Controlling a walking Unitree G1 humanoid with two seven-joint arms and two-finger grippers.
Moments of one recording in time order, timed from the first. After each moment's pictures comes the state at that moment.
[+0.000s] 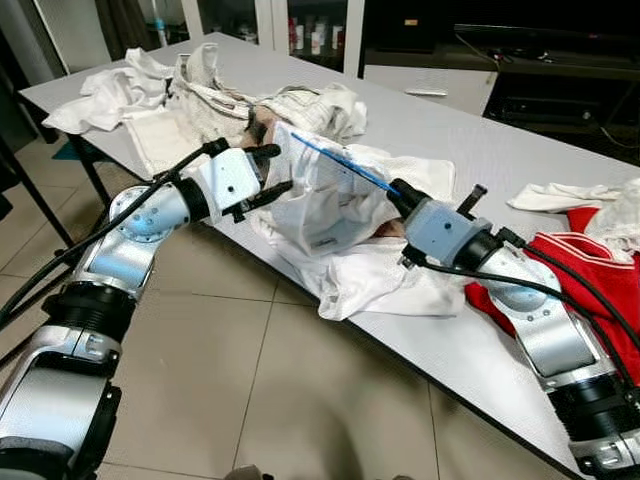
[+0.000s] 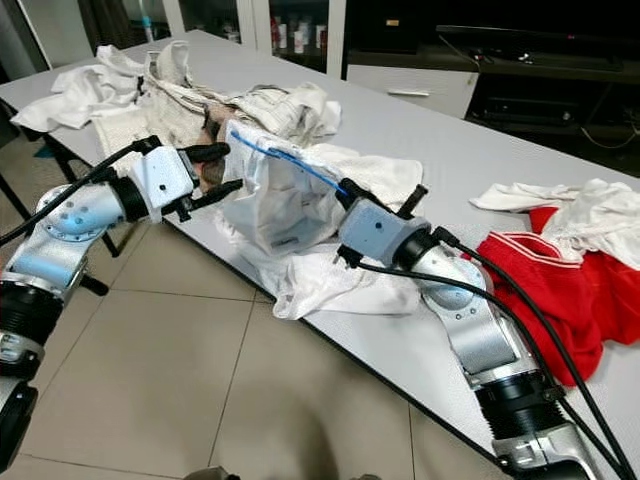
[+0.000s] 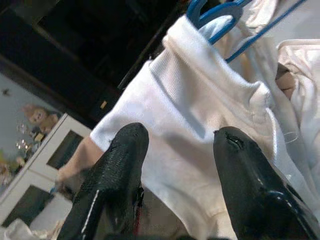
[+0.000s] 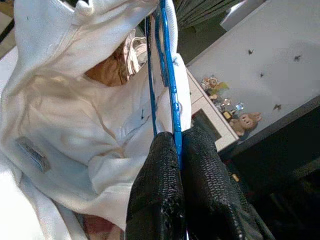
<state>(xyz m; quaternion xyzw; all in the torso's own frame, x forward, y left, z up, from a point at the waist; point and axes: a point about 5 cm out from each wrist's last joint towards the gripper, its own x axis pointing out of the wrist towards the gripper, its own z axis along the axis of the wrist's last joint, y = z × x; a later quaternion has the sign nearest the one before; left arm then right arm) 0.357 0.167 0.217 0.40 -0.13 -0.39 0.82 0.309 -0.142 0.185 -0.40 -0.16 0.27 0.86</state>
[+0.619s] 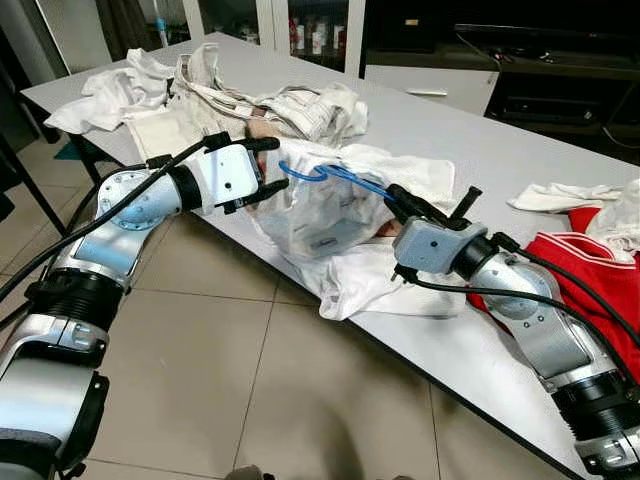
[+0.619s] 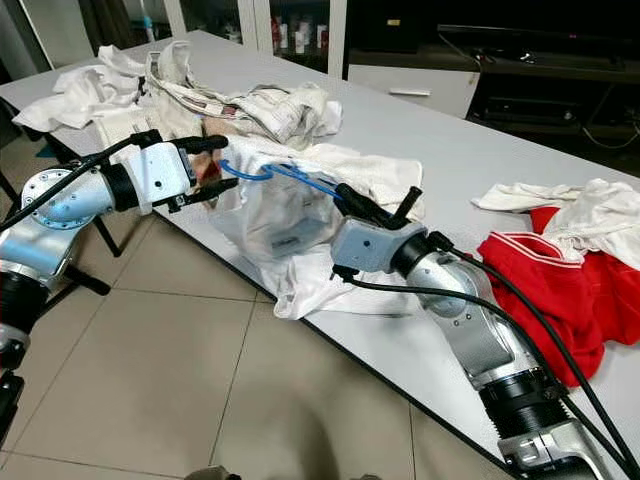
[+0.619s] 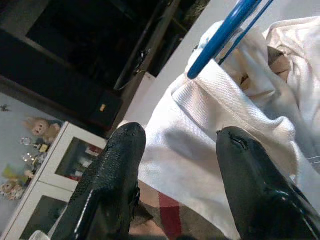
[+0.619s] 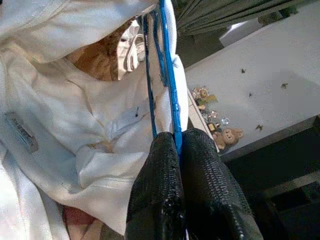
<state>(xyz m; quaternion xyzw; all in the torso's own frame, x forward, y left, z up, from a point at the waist) 0.358 0.173 0.232 0.45 -0.13 -0.40 0.79 0.309 -0.139 0.178 -0.47 -0.18 0.26 0.82</state>
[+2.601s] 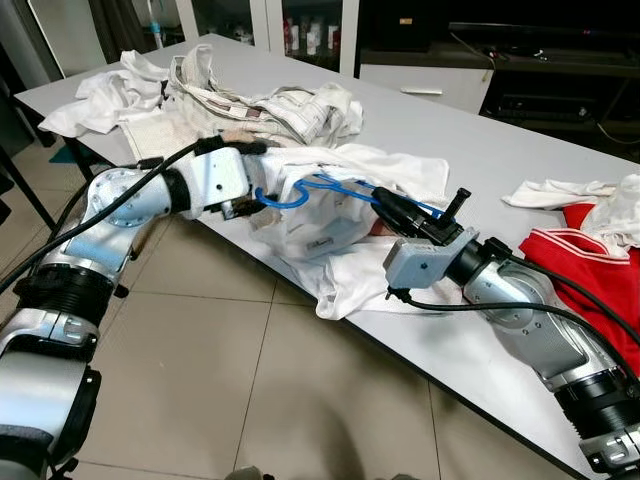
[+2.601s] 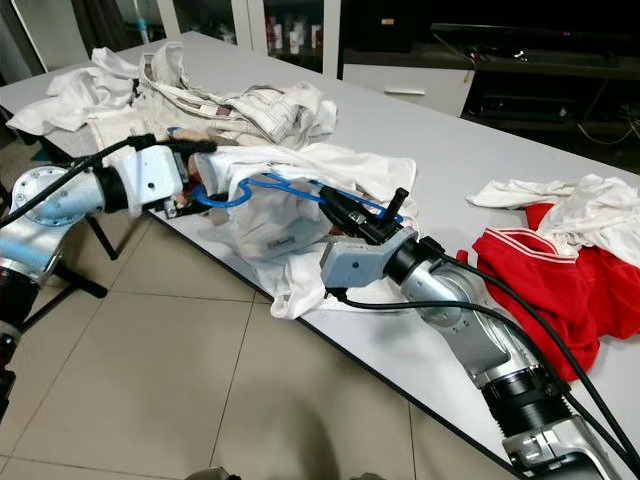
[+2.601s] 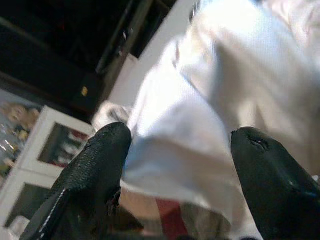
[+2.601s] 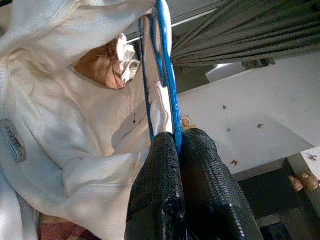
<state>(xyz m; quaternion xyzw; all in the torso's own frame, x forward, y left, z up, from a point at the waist) 0.362 0.191 0.222 0.45 -0.07 -0.41 0.79 0.301 -0.131 0.179 -0.52 -0.26 0.27 0.76</state>
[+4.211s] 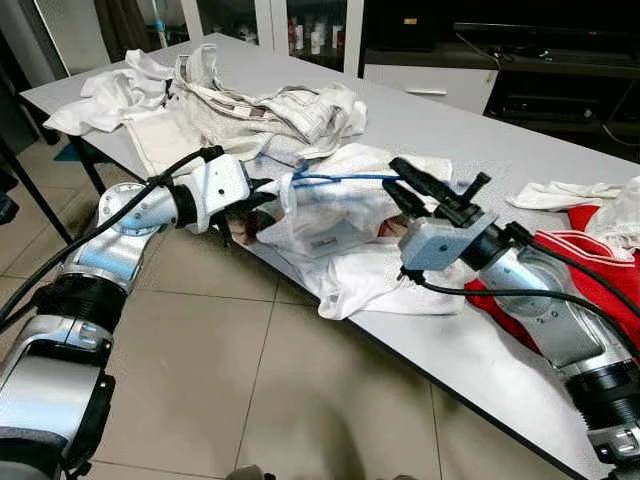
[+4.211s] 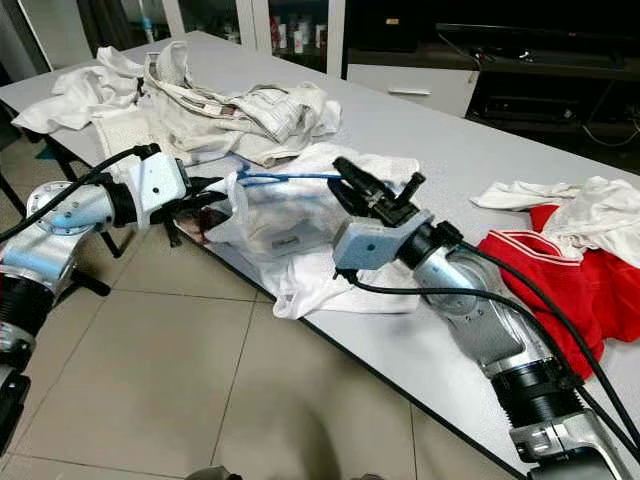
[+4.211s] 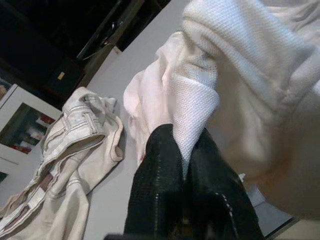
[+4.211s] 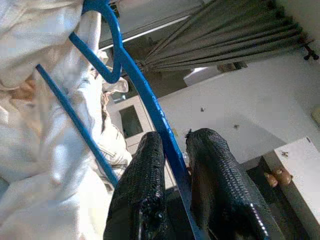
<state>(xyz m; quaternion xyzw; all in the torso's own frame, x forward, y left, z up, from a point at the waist) 0.362 0.185 0.204 0.38 -0.04 -0.43 0.82 0.304 -0.141 0.201 -0.51 -0.29 0.24 0.78</state>
